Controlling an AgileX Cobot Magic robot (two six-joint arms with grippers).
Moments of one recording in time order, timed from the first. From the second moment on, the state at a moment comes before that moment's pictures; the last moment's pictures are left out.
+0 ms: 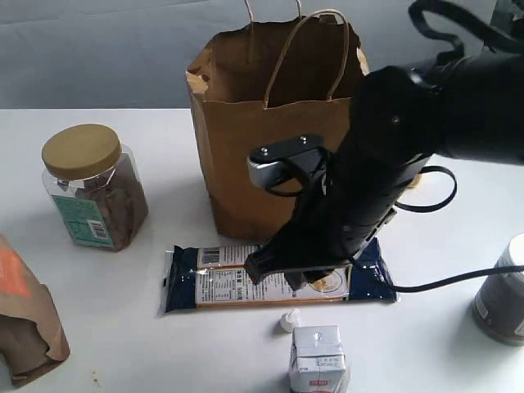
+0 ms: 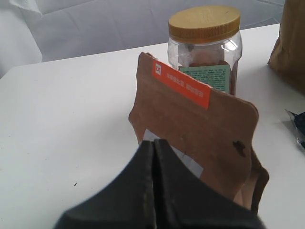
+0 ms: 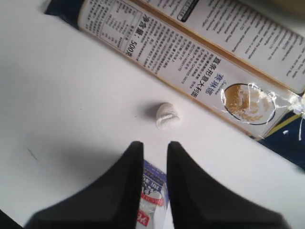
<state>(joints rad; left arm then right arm) 0.04 0.00 0.00 -0.11 0.40 0.27 0.97 1.70 -1.15 0.18 0.89 0.02</state>
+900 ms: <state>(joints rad) 0.04 0.00 0.00 -0.11 0.40 0.27 0.97 1.92 -1.15 0.19 0.82 0.07</state>
